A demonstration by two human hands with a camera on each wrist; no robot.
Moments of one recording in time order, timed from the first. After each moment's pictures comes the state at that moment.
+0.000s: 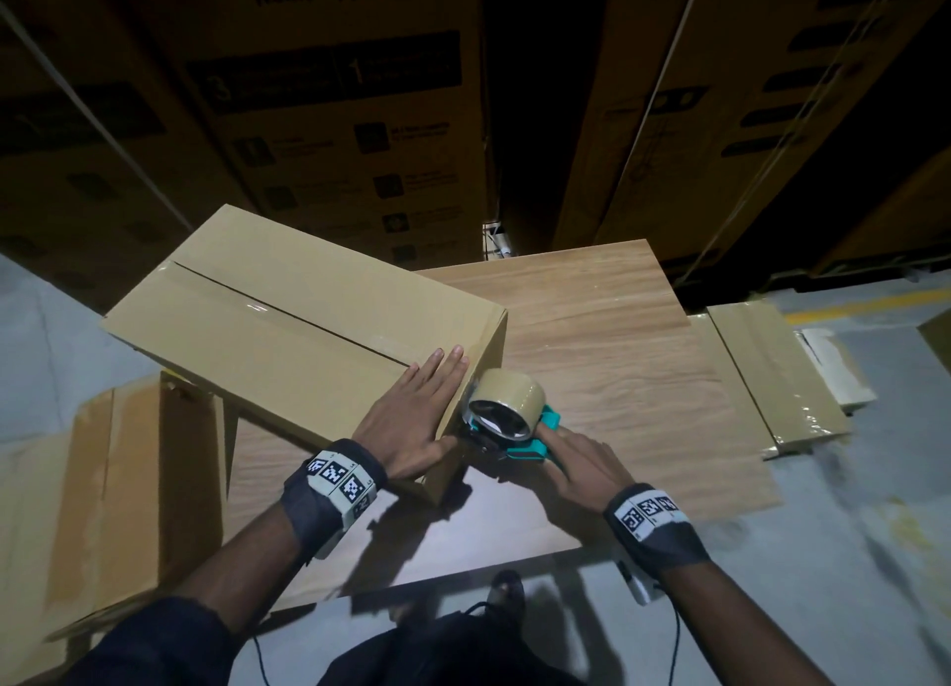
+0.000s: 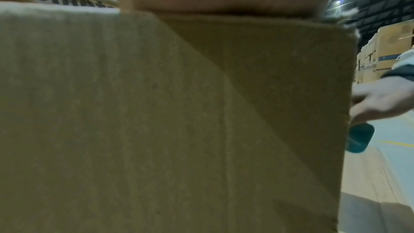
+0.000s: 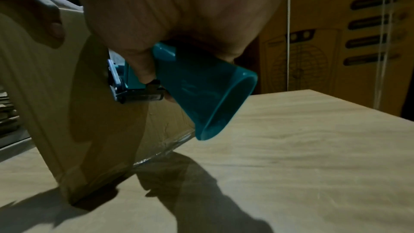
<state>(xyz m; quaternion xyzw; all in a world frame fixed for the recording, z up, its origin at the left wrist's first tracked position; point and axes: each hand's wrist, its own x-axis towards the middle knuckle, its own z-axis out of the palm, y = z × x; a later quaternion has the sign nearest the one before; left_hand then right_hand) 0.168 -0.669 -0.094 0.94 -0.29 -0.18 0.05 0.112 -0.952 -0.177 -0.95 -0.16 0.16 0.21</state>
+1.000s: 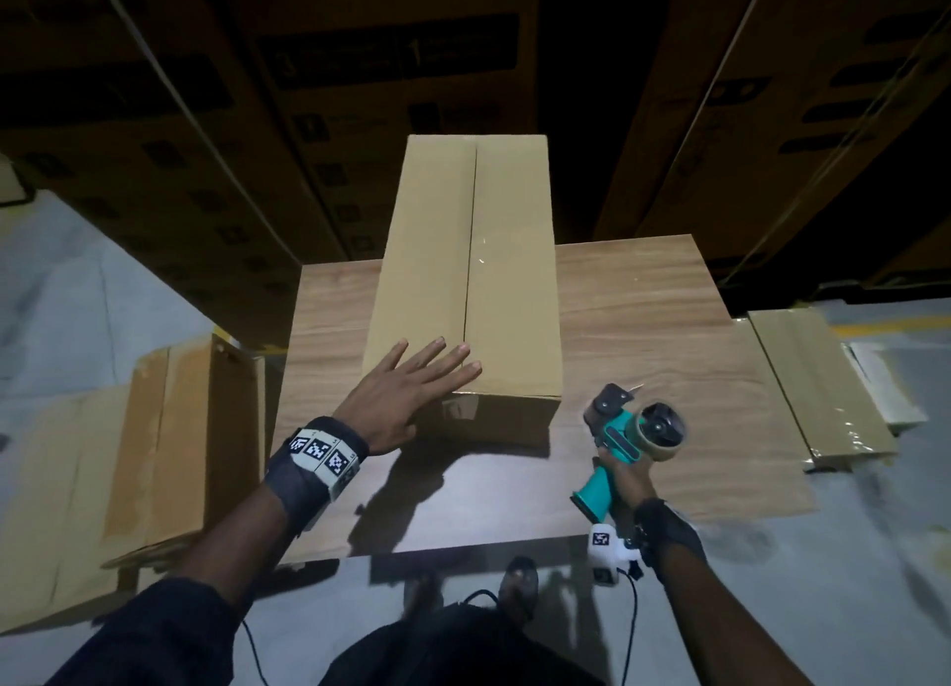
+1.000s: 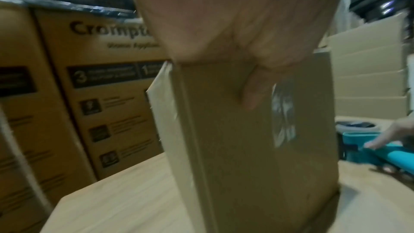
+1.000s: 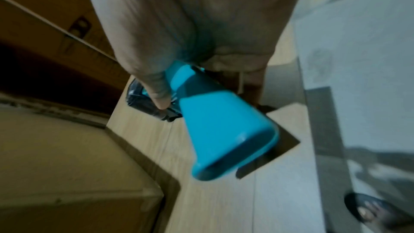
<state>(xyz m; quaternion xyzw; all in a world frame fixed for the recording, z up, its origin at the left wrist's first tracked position) 0.148 -0.601 -0.090 0.93 -0.34 -0.13 -0.03 0.085 -0.975 -0.319 -0.59 0.42 0.13 0.67</state>
